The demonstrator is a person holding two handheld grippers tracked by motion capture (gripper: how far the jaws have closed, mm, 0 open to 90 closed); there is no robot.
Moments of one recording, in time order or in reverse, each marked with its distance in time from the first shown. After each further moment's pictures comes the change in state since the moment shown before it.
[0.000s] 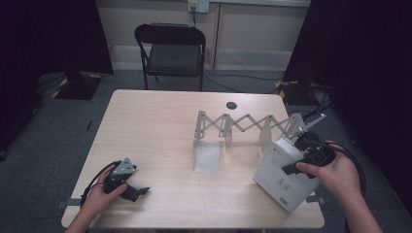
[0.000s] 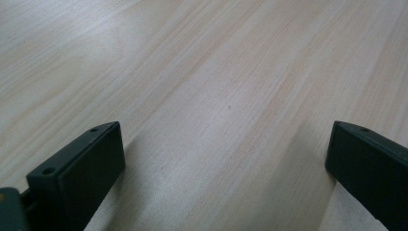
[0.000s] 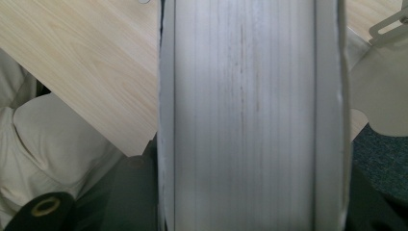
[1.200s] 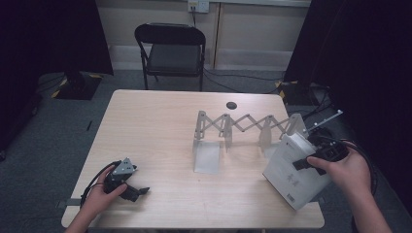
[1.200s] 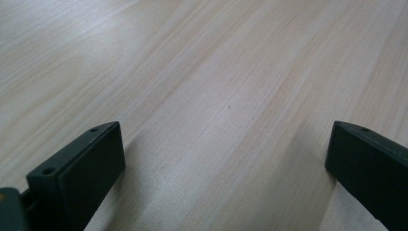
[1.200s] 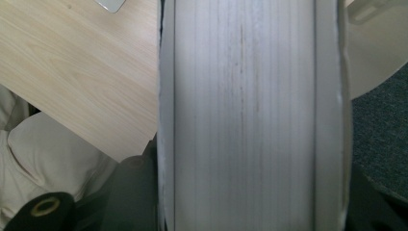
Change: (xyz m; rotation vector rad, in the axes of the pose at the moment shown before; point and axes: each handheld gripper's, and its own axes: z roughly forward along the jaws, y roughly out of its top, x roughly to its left) left arm 0.000 0.000 0.000 0.005 0.002 0.005; right arm -0.026 -0.011 -0.011 -0.016 -0.028 0.148
